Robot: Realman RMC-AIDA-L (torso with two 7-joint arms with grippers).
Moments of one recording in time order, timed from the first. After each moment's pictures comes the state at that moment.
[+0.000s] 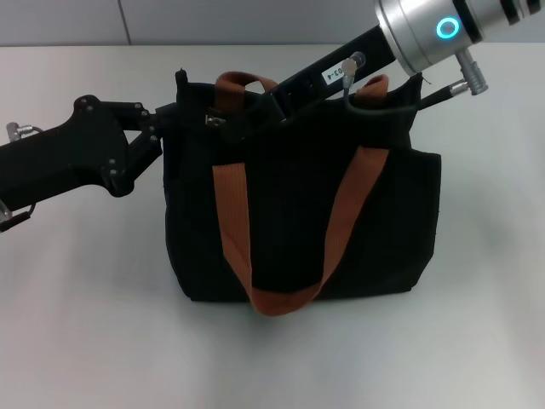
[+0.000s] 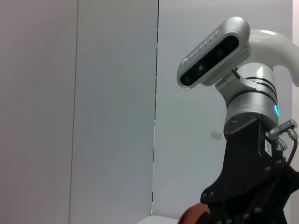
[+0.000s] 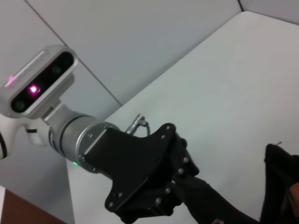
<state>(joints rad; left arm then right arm) -0.48 -2.04 0.60 0.54 1.74 1.74 -1.06 1.00 2.08 -1.07 -0.91 -2.10 -1.61 2.42</state>
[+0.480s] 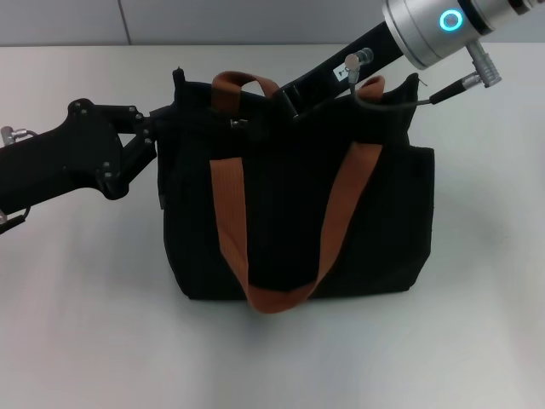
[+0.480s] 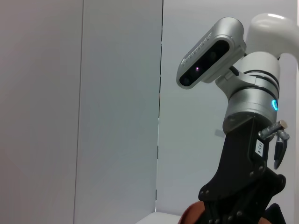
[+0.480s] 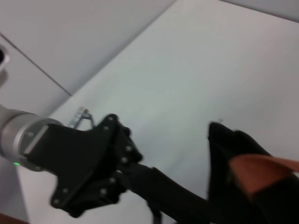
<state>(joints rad) -0.47 -2.04 0.60 0.55 1.74 1.74 -1.06 0.99 2.08 -1.11 -1.02 -2.22 -1.60 2.59</state>
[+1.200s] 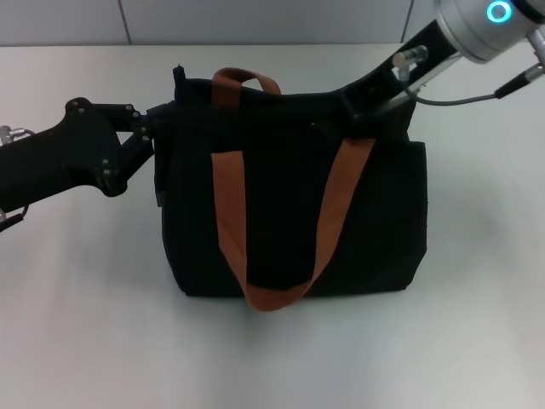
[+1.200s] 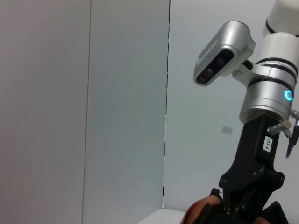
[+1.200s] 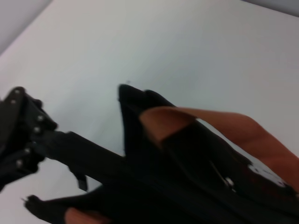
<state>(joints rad) -0.47 -2.04 0.60 0.55 1.74 1.72 -1.06 0.94 2.08 -1.14 -1.26 -2.46 -1.73 2.84</state>
